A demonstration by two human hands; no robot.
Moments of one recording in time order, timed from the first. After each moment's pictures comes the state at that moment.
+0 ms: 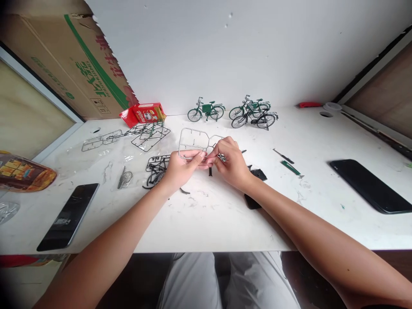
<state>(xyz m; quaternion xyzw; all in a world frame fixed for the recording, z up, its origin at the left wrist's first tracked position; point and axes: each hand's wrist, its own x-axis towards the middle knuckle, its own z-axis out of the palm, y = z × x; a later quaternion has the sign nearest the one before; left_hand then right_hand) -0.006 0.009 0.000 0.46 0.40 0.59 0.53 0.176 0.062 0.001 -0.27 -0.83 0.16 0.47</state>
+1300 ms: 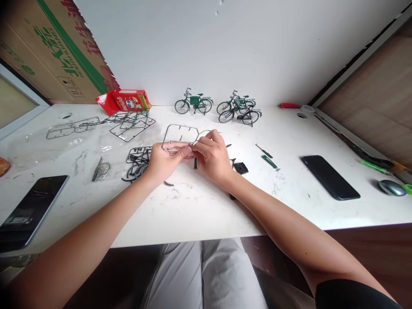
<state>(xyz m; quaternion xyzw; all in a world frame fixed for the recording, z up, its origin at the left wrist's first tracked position) -0.005 0.011 -0.008 0.45 0.42 0.62 0.49 0.170 0.057 -0.004 -0.28 -0.86 0.01 0.43</state>
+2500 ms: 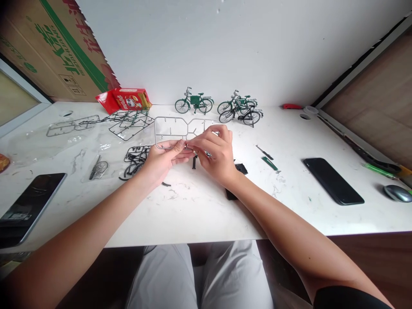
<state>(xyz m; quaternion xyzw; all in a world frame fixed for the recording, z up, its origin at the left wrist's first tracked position) -0.004 0.004 0.004 0.36 0.42 0.60 0.58 0.177 0.057 0.005 -0.27 -0.82 0.00 0.50</state>
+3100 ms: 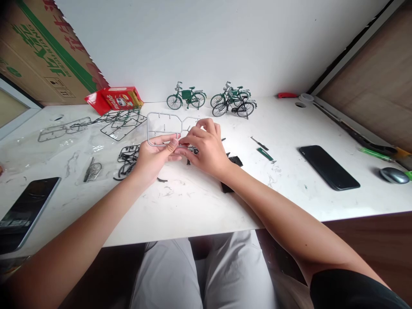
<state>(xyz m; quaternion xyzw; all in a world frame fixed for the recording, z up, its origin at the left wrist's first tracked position) -0.005 0.001 0.001 0.42 0.47 0.60 0.50 0.179 0.057 0.009 -0.29 -0.87 0.03 0.39</state>
